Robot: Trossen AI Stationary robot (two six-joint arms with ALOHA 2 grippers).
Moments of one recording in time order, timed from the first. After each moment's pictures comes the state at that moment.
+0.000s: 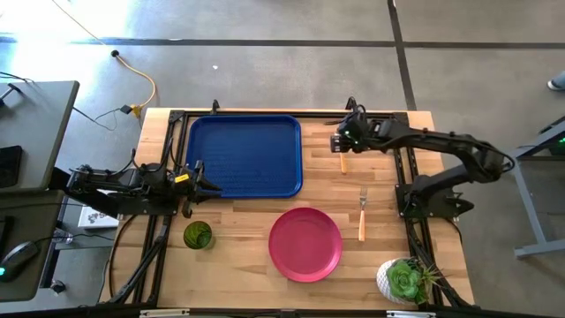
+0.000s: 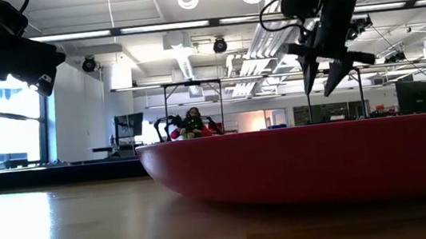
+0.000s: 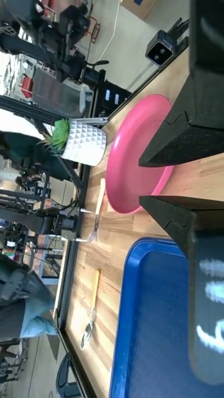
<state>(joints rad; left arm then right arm) -0.11 0.01 0.06 -0.13 -0.02 -0.18 -0.45 1.33 0.94 -0.75 0.26 0.93</state>
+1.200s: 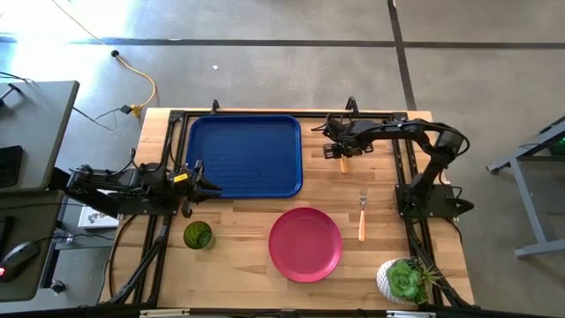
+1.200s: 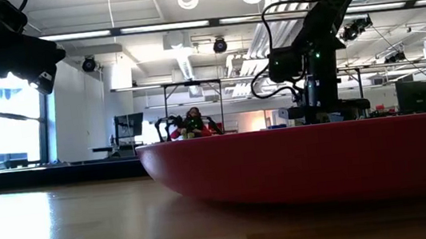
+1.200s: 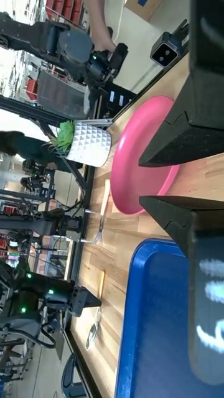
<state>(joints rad) -0.11 0.01 0.06 -0.11 -0.02 -0.18 -0.57 1.73 0.94 -0.63 0.18 0.83</state>
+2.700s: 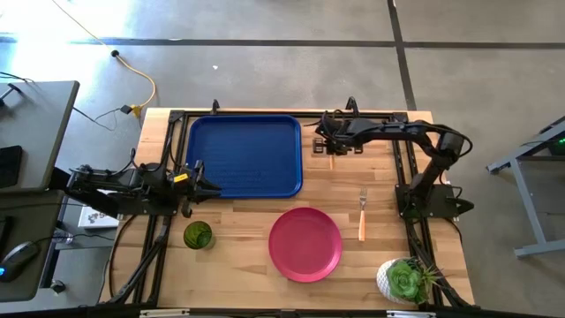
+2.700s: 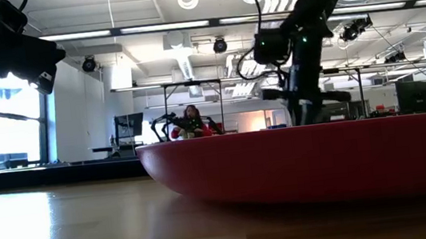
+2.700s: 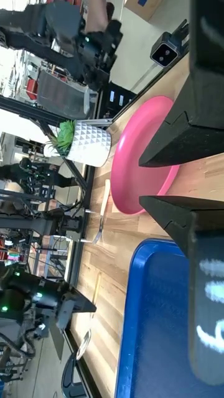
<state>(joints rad) -0.11 0.01 0.06 -0.11 -0.02 -0.18 -0.49 1.71 1.05 -0.62 0.15 1.02</state>
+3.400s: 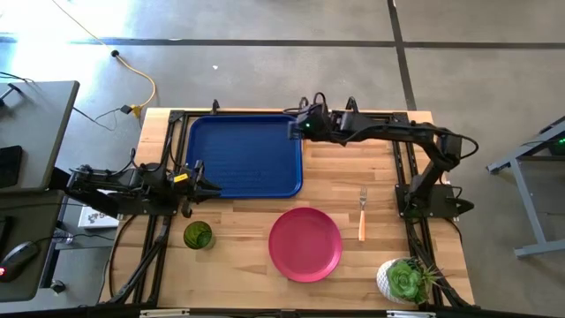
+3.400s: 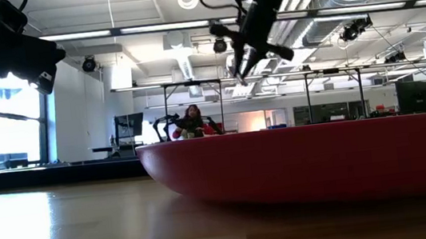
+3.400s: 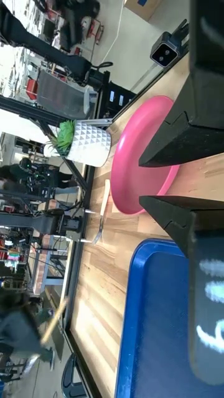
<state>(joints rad) -0.11 0.01 0.06 -0.11 -0.02 -0.18 -0.31 1.71 1.43 -0.62 0.36 1.02</state>
